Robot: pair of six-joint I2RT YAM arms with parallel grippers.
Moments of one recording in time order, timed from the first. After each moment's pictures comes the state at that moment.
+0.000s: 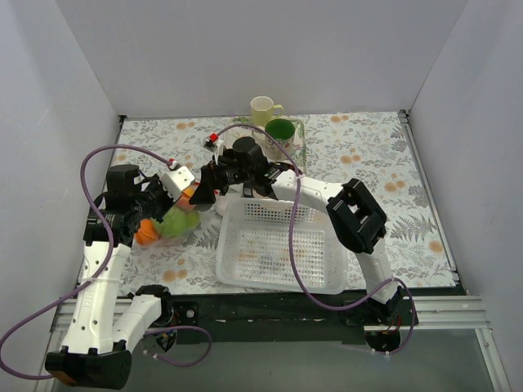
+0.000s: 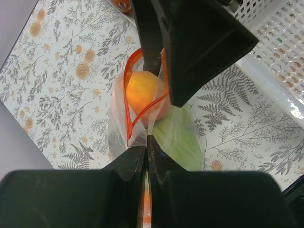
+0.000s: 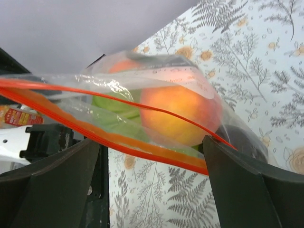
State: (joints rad) left arm -0.07 0.86 1.06 -0.88 0.38 0.74; right arm 0.88 2.10 1.60 0.24 -0.75 0.47
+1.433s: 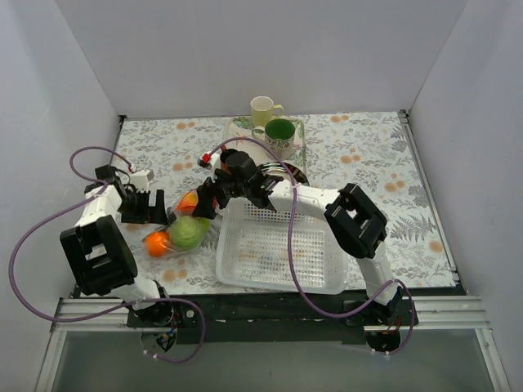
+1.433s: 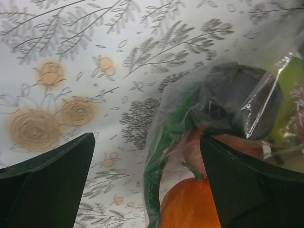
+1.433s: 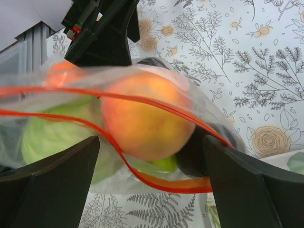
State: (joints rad) left arm 0.39 1.50 0.96 -0.75 0.41 0.45; right arm 0.95 2.07 1.53 0.15 -0.52 0.18
